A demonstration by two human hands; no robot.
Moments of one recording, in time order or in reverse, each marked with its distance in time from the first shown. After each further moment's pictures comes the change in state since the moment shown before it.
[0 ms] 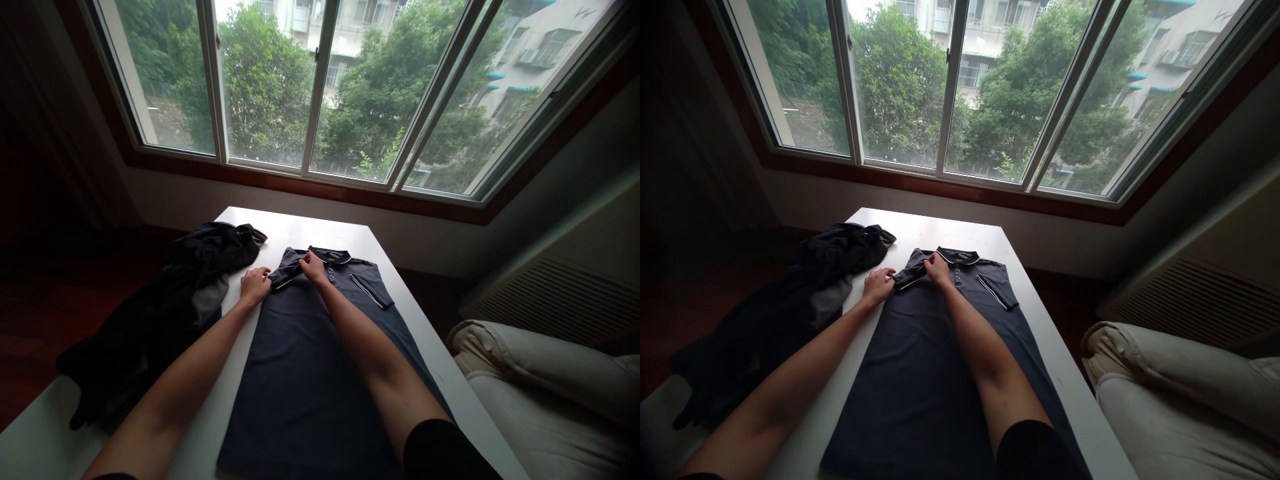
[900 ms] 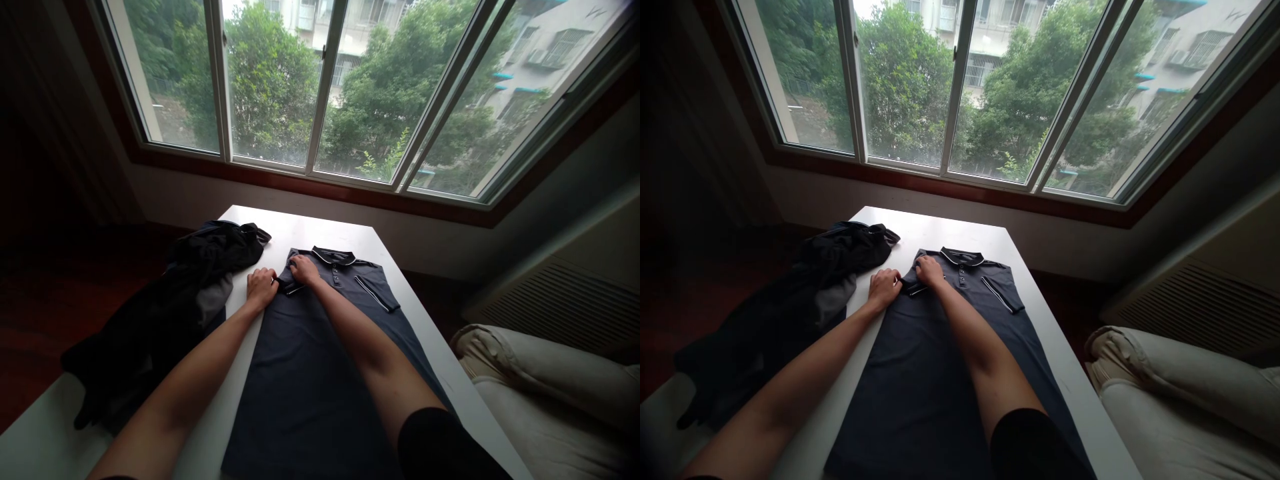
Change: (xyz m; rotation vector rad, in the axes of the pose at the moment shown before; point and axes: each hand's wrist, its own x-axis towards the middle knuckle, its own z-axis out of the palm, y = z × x) left_hand -0.010 0.014 -0.007 0.118 0.012 0.122; right_hand 0.003 -0.025 0.030 -0.357 -0.192 -0.295
